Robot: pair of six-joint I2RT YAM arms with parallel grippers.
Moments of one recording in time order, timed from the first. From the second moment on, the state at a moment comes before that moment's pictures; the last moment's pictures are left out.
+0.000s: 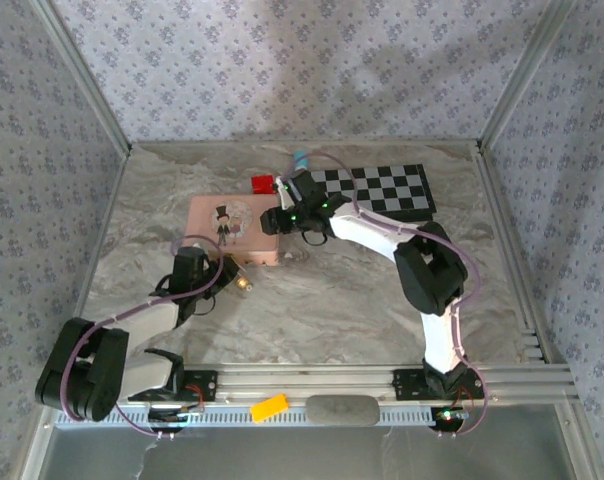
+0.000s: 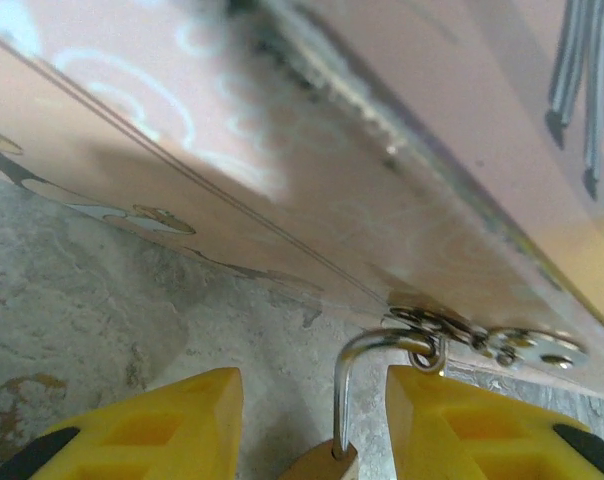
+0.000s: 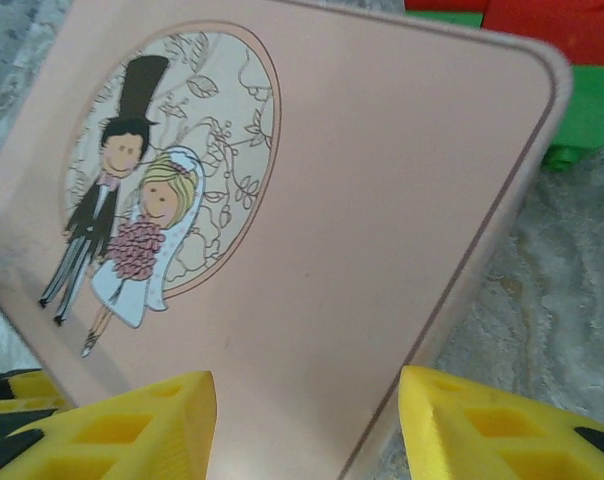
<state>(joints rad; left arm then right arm) -0.31 1.21 0.29 0.21 0.15 -0.94 0.73 2.00 1.53 -0.31 -0.22 0.41</state>
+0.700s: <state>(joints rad) -0.31 1.33 0.36 0.23 0.12 -0.96 0.75 2.05 1.58 -0.28 -0.12 0.49</state>
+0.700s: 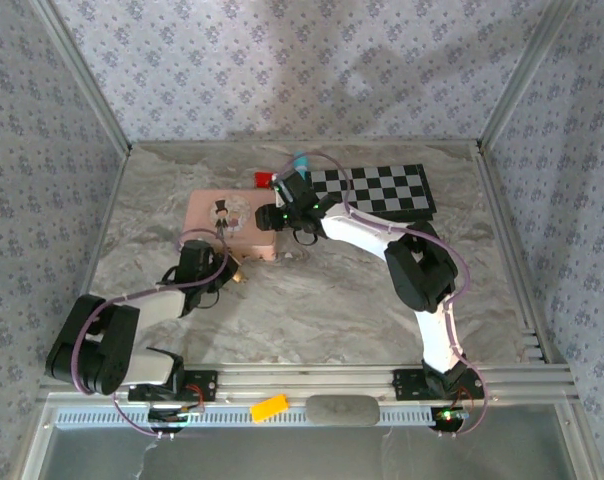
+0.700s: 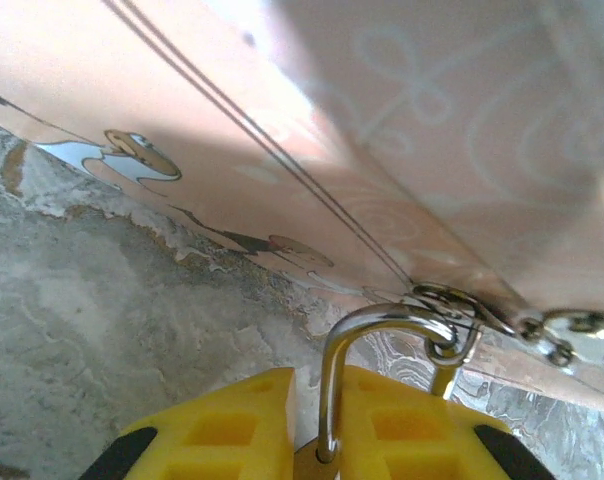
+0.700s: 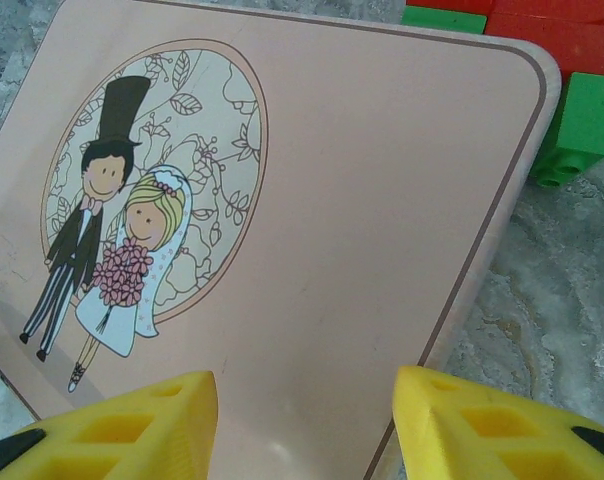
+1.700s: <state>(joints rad) -0.31 1.08 0.25 0.14 -0.10 -1.13 0.77 2.06 1.58 -0.29 -0.13 0.51</state>
